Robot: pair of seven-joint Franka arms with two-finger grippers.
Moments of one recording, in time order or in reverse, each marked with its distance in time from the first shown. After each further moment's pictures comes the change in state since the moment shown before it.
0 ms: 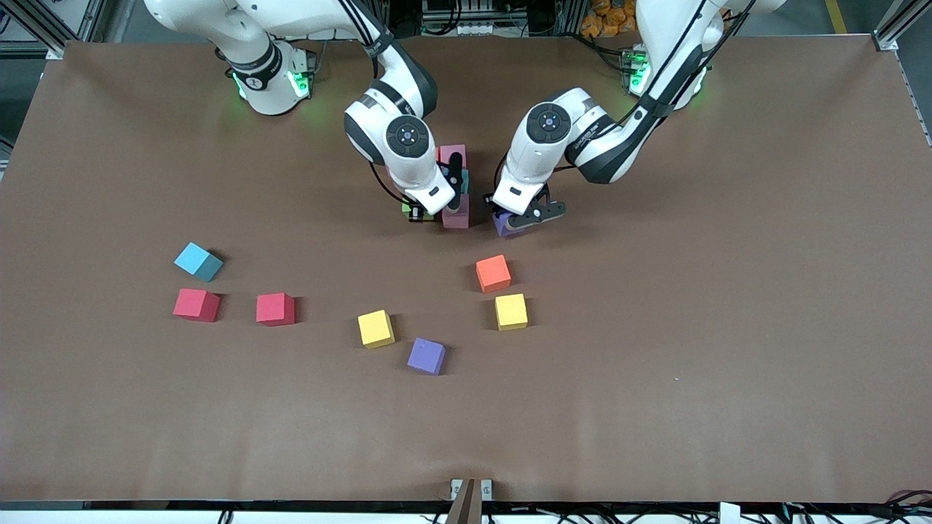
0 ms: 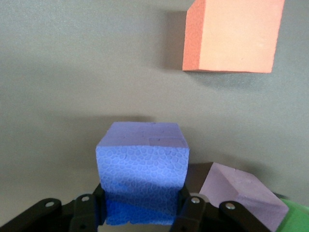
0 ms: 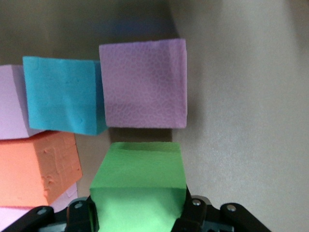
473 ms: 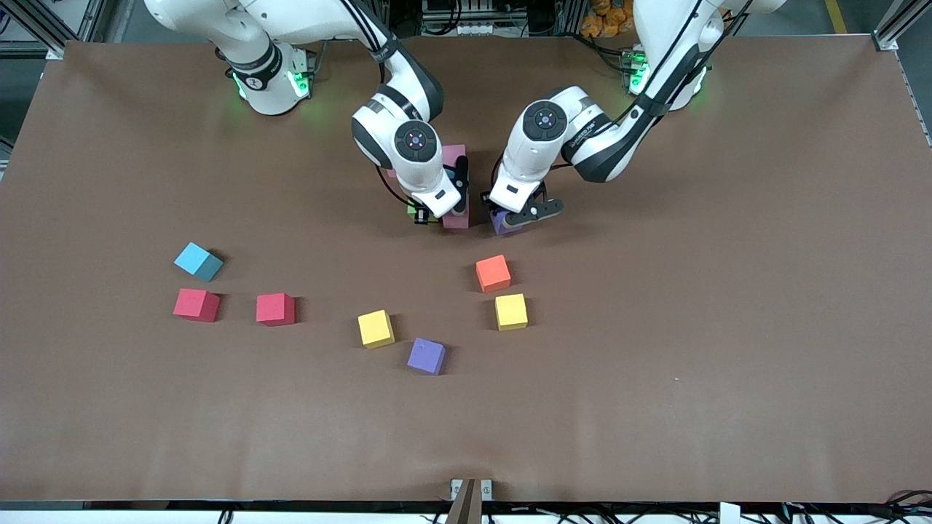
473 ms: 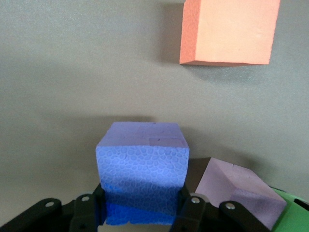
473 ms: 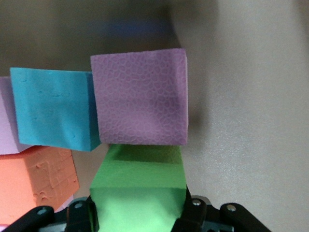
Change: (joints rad) left arm -0.011 0.002 0.000 0.001 0.000 0.000 -0.012; right arm 0.005 0.041 0.000 0.026 0.000 0.000 0.021
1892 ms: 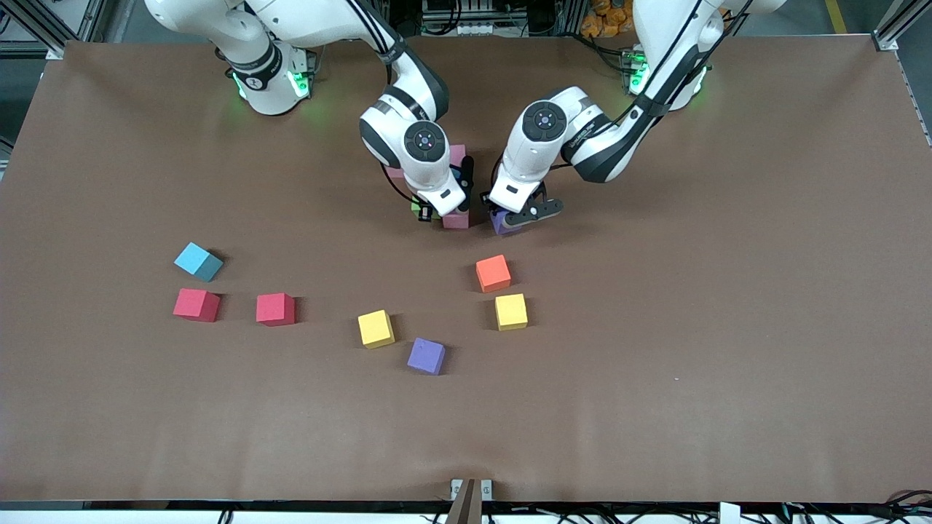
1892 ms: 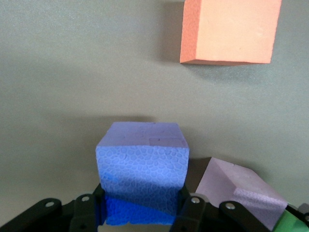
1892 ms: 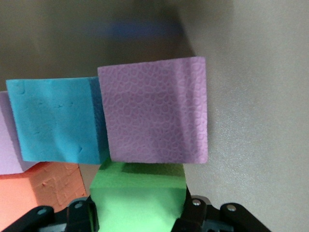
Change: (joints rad) left arm -0.001 0.002 0.000 0.000 0.000 0.000 -0.001; right arm 0.026 0.022 0.000 0.008 0.000 0.002 0.050
